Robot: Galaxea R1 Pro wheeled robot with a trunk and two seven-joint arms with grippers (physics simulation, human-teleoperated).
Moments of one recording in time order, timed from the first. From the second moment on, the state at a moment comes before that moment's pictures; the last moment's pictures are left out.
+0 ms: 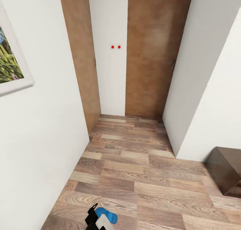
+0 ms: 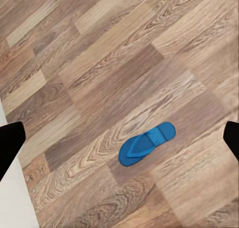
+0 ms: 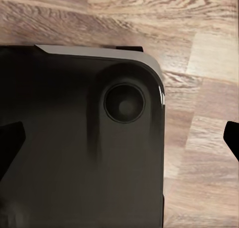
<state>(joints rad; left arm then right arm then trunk) 0.02 -0.04 -0.37 -1.17 -0.60 0.20 -0.04 0.00 0.00 0.02 -0.06 -0.01 -0.31 -0.02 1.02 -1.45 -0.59</state>
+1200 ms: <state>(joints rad) -0.09 0.07 -0.05 -1.42 -0.60 0.42 -0.52 0.00 0.00 0.02 -0.06 -0.01 -0.31 -0.02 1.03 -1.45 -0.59</state>
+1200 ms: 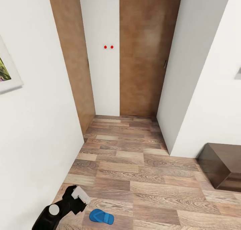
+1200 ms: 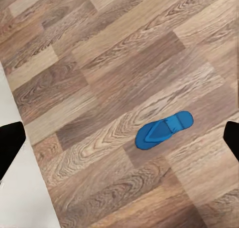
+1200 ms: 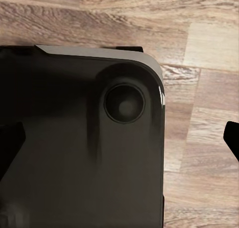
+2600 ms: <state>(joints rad) -0.24 0.07 -0.09 -1.15 -0.73 0.27 -0.76 0.00 0.00 0.02 -0.06 -0.01 -0.31 -0.02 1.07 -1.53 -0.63</state>
